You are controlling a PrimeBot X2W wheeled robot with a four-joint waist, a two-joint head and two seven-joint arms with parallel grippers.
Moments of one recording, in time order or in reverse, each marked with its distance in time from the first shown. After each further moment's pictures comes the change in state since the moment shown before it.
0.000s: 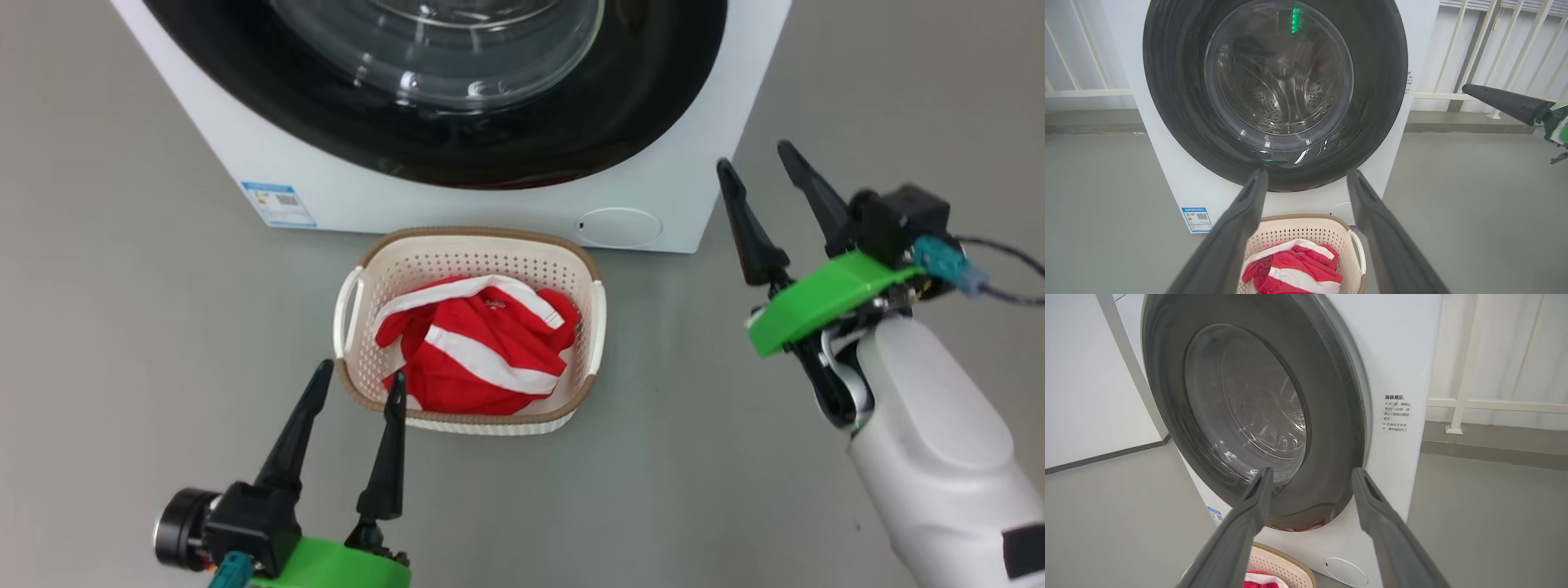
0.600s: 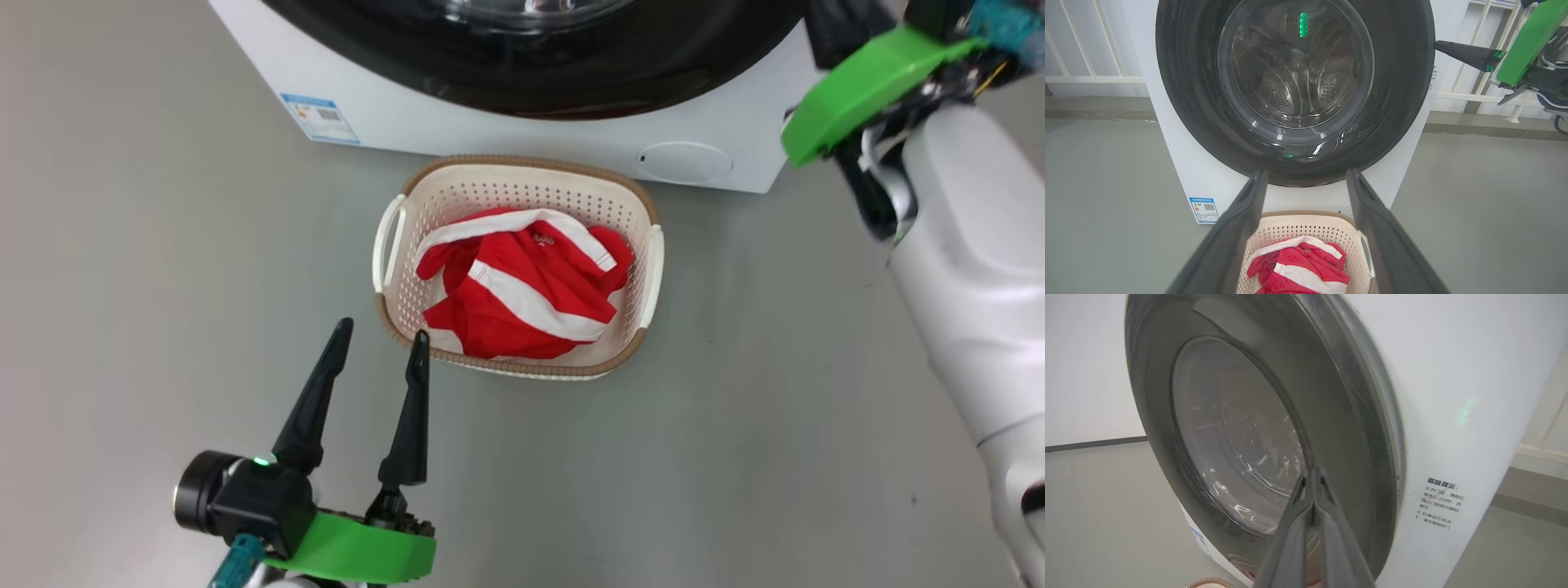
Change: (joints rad) left arm -0.058 -0.044 -0.017 -0.034 0.001 -0.003 -0.025; right arm -0.454 -0.049 0.107 0.264 -0.011 0.000 0.000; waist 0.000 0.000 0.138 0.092
